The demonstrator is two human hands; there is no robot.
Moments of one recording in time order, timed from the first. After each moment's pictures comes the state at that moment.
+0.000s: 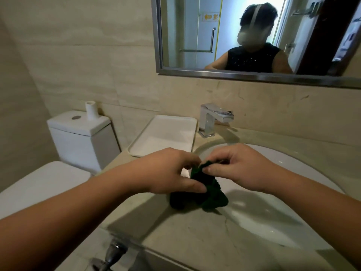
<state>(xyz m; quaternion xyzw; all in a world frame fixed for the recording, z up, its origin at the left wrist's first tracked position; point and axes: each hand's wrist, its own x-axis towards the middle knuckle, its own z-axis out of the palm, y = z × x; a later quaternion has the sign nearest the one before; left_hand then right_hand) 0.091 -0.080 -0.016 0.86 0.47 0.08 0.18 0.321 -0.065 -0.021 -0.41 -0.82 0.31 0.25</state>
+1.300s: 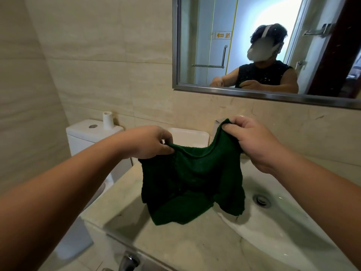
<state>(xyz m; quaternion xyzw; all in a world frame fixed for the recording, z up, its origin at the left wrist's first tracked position) 0.016 -0.033 0.043 0.76 0.62 0.09 0.16 0.289 -0.013 0.026 -0.46 -0.66 0.38 0.46</state>
